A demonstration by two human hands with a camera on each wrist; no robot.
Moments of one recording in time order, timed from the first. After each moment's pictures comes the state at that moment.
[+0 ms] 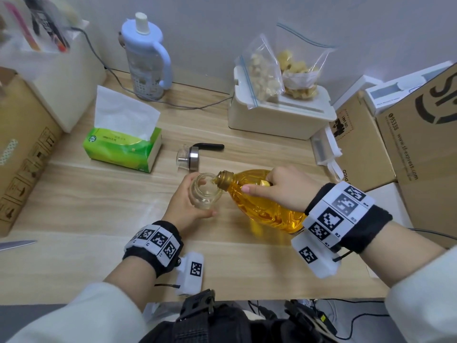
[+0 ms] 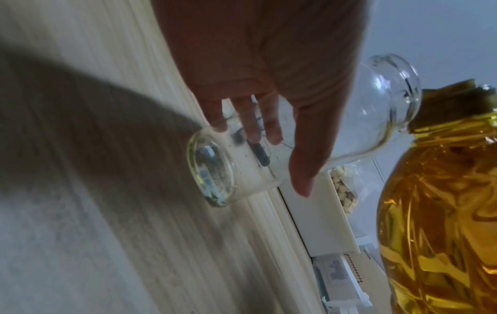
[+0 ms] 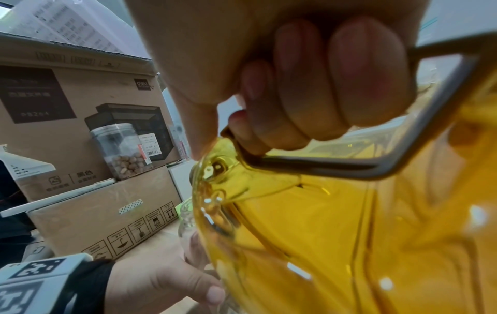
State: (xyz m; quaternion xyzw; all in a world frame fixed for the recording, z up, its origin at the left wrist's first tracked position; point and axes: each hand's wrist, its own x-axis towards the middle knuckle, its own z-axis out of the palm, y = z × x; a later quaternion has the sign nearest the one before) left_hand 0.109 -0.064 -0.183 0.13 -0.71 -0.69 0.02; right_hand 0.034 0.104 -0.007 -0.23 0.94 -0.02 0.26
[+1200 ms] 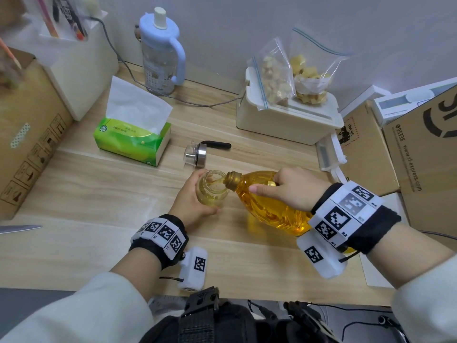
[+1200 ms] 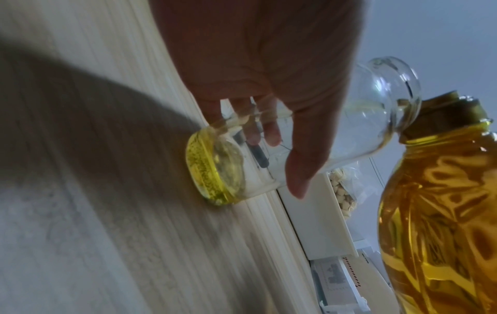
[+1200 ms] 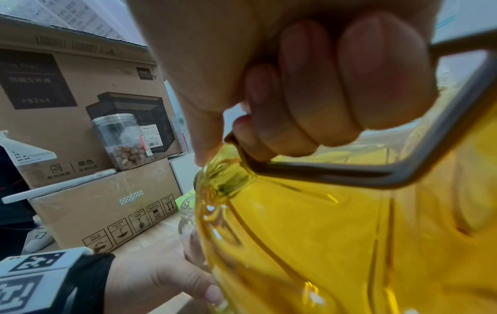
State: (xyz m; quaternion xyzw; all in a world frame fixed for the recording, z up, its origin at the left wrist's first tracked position) left_hand 0.109 -0.063 -0.179 0.12 -0.69 -0.71 0.02; right_hand 0.038 0.093 0.005 -0.22 0.93 0.04 0.29
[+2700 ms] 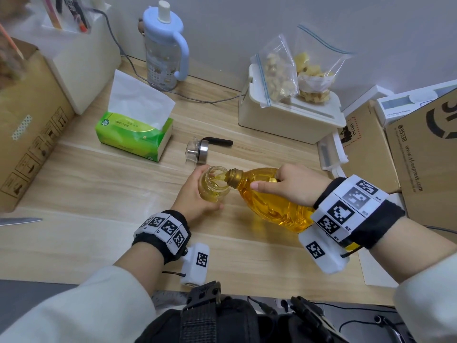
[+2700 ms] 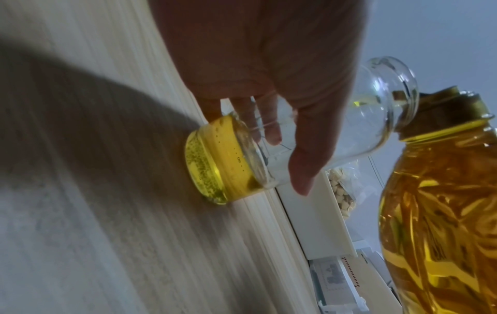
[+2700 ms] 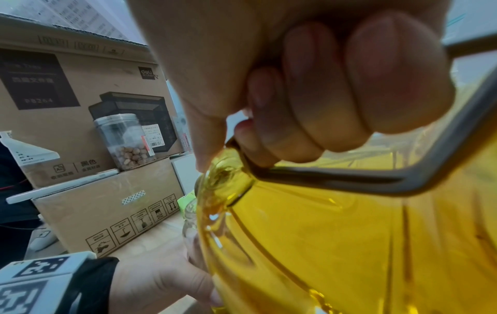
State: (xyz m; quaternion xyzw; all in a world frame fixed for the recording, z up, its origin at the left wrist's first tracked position) left_hand 0.107 -0.061 -0.182 0.12 -0.68 -0.72 0.03; right_hand 0.039 0.088 0.009 -0.22 0.93 0.04 0.31
